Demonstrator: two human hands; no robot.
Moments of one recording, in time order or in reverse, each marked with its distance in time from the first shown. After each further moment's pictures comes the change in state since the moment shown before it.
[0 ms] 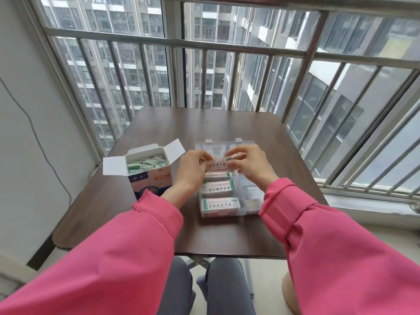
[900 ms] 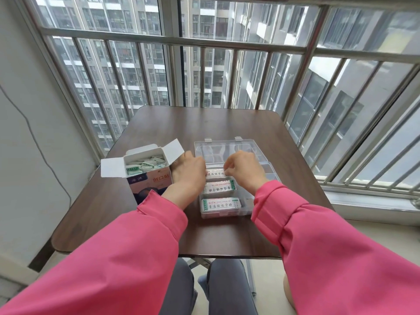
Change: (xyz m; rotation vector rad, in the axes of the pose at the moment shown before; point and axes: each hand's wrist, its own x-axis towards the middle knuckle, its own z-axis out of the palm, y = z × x) left_hand 0.002 -0.001 0.002 0.681 -0.176 -0.058; right_hand 0.006 0.005 0.021 -0.490 -0.039 -0.031
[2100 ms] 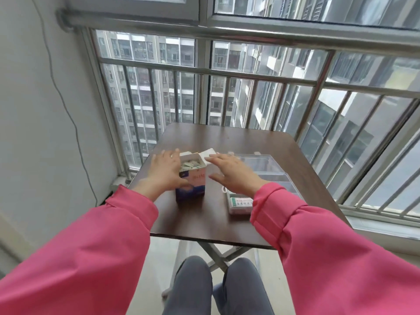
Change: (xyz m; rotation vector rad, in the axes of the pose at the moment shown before) left_hand -0.045 -0.120 -0.061 0.142 0.041 0.041; right_hand -0.050 -0.095 -0.004 -0.301 -0.097 -0.508
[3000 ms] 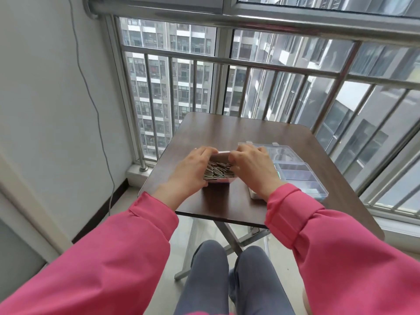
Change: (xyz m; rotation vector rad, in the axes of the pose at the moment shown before) left_hand -0.053 -0.008 0.017 -0.330 0.231 0.290; right_hand -0.020 -0.047 0.013 -0.279 0.305 0.077
